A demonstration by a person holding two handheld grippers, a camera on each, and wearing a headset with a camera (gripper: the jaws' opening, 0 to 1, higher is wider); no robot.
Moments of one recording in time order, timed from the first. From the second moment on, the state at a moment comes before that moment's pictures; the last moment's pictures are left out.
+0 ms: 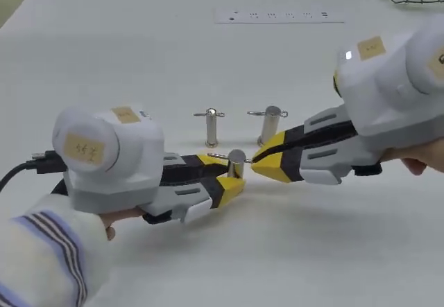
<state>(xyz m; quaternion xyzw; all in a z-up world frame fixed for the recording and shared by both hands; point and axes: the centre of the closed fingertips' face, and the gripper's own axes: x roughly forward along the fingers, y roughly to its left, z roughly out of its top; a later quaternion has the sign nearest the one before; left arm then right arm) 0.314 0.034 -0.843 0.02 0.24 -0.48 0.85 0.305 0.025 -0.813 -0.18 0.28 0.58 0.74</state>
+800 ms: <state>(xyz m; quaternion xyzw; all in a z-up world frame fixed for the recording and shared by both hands) 0.315 0.061 -0.843 0.01 0.22 -0.44 0.87 0.310 0.044 -0.833 -0.15 0.27 0.56 0.77</state>
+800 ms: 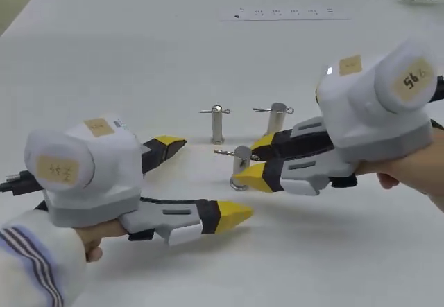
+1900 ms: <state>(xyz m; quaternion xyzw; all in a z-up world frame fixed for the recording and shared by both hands) 0.290 0.065 -0.837 -0.01 0.24 -0.44 0.87 0.311 0.046 -0.838 -0.20 0.24 0.58 0.75</state>
